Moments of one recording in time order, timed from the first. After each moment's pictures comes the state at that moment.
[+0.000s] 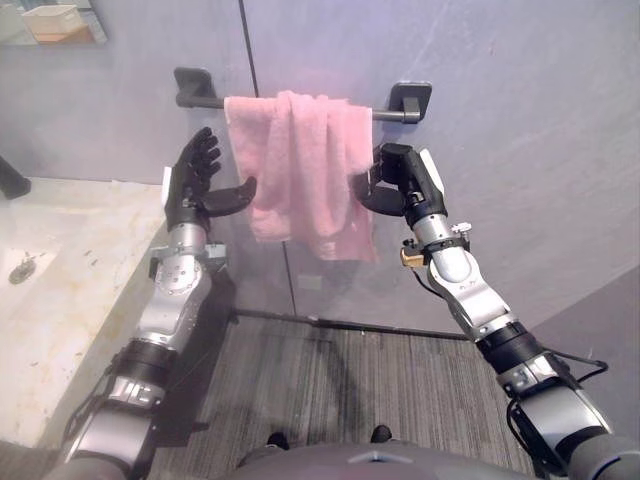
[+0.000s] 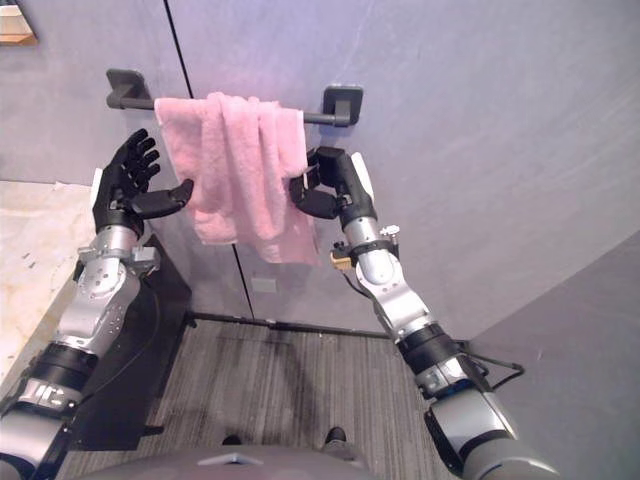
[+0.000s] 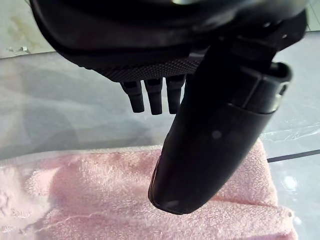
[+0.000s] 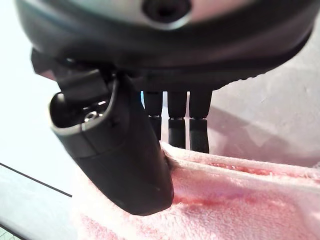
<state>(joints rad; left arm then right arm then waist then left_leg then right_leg) -0.32 0.51 -0.18 0.24 -0.48 -0.22 0.31 -0.46 -0.42 0.40 0.25 0.21 -0.21 -0.20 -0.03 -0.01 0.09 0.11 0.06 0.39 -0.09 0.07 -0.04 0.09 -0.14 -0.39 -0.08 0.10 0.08</state>
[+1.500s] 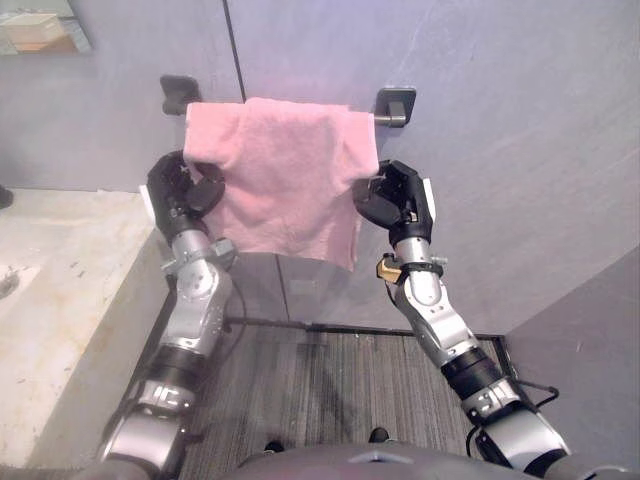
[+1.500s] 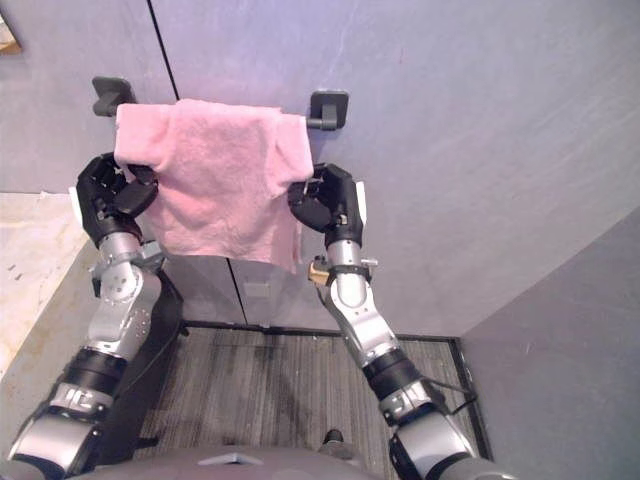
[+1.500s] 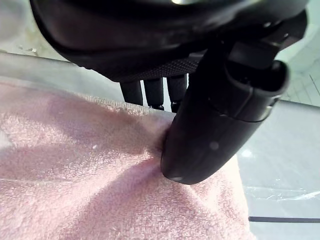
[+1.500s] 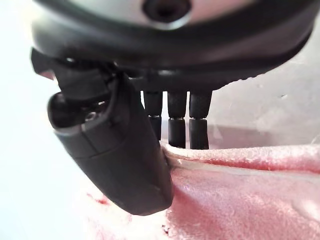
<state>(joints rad) -0.31 0.32 -0.14 0.23 -0.46 -0.36 0.64 -0.34 -0.18 0.38 0.26 0.33 -0.31 -0.43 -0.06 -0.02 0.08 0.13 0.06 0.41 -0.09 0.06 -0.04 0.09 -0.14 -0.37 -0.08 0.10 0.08</state>
